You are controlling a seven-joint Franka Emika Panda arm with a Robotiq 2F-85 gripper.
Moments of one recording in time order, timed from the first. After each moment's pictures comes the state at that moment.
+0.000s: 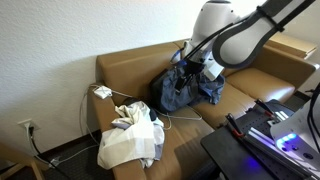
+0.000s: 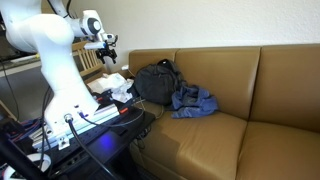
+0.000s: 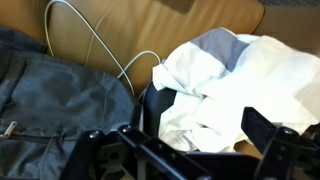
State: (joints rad) arm 0.33 0.06 0.35 -2.60 0.03 2.81 0.19
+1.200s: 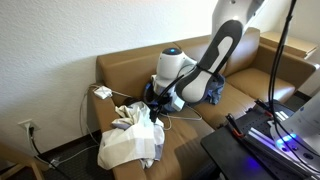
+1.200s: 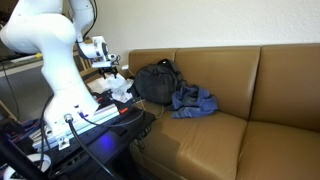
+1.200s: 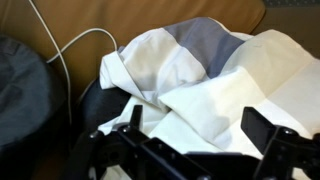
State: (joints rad) arm 0.52 0.66 0.25 -2.18 -0.25 2.92 0.26
